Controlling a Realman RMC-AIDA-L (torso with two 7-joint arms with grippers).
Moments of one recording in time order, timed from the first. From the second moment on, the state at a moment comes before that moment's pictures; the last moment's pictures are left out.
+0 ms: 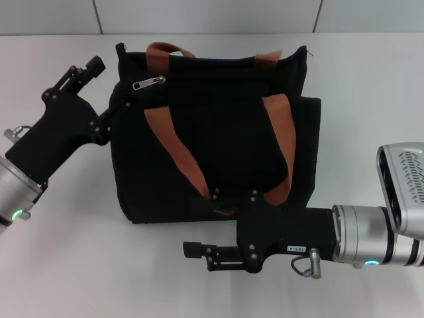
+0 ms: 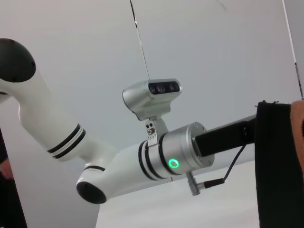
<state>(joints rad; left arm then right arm) -0.45 -2.08 0.48 0.08 1.48 1.58 -0.51 0.67 2.09 -0.04 0.04 -2.60 -1.54 0.75</state>
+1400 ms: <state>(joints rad) -0.46 -2.07 0.70 0.36 1.48 1.64 -1.38 0.55 2.08 0.20 0.03 -2.60 -1.74 0.65</state>
